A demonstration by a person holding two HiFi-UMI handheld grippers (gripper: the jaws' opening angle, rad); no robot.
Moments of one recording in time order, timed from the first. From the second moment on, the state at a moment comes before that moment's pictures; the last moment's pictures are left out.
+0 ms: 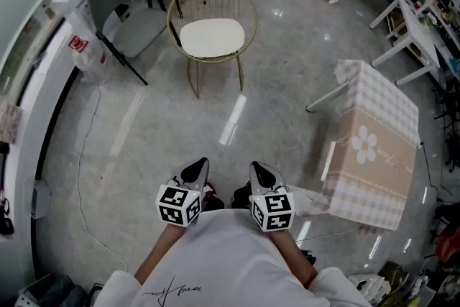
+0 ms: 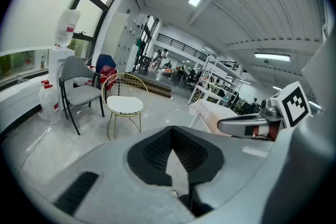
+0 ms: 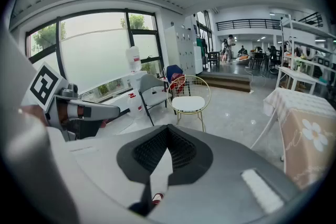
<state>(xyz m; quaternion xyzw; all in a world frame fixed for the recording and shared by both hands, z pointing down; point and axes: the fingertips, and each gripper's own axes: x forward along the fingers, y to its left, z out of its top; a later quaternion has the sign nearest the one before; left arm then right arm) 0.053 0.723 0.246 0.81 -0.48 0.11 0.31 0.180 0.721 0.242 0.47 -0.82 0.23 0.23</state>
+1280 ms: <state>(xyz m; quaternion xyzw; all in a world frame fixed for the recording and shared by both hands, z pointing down) 0.023 0.586 0.249 0.80 -0.51 0.09 0.32 0.131 0.567 0.250 0.41 -0.86 0.24 0.21</state>
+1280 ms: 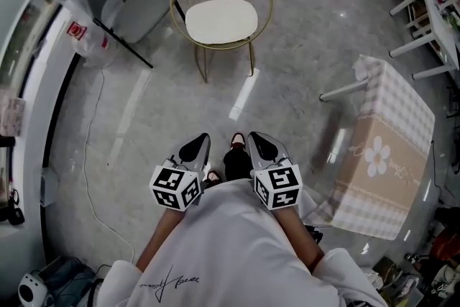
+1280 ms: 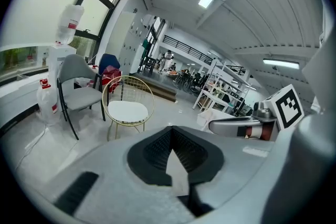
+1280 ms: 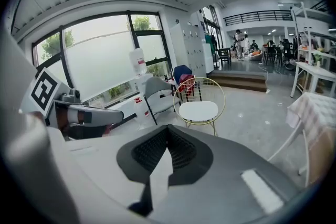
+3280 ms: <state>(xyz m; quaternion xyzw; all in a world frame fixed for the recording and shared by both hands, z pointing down) -0.079 0.234 0.245 0.81 -0.48 0.08 0.33 0.033 0.216 0.258 0.42 -0.84 0.25 0.23</state>
